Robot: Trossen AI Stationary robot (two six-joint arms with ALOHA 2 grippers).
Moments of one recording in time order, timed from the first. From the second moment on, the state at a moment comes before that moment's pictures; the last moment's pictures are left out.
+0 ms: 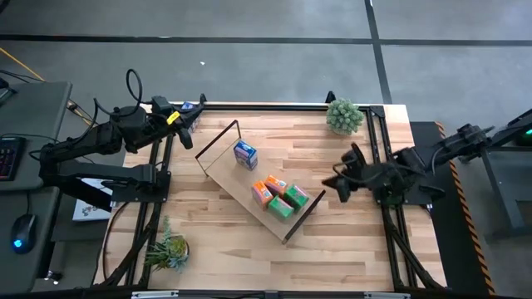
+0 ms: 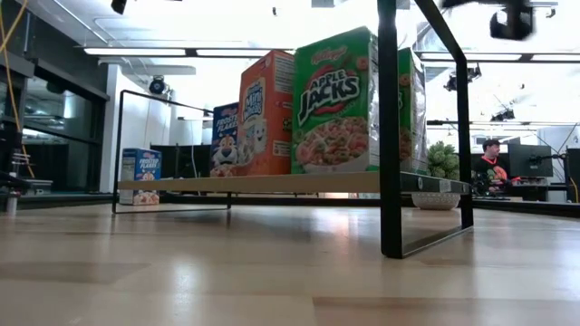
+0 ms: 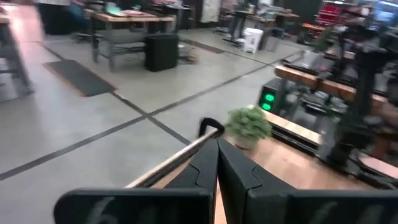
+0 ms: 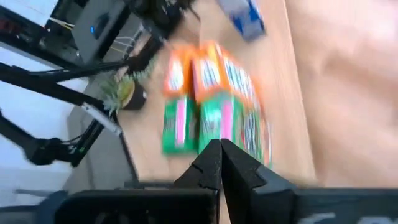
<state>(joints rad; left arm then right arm) 0.16 0.69 0.97 -0.44 -0.50 -0.21 0.41 0.92 0.90 -0.61 0.38 1.15</state>
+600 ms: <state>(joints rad) -0.10 1.25 0.97 -0.60 -0.15 -0.27 0.06 1.11 1.20 -0.74 0.31 0.62</state>
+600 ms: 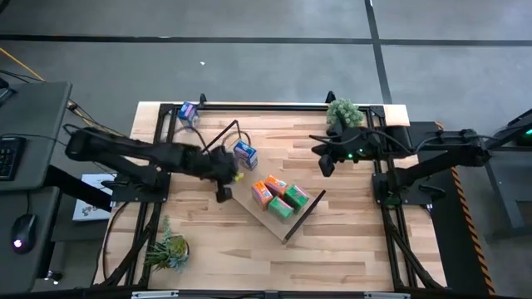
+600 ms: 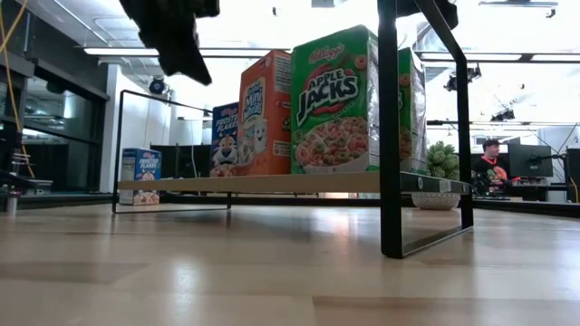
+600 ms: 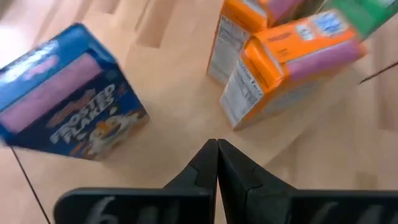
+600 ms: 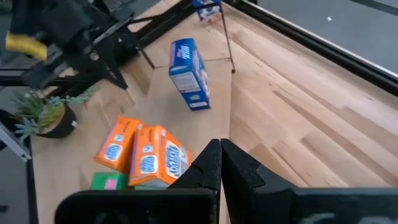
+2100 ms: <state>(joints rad) -0.20 1.43 0.70 0.04 -0.24 -0.44 0.05 1.11 1.20 -0.77 0.34 0.62</state>
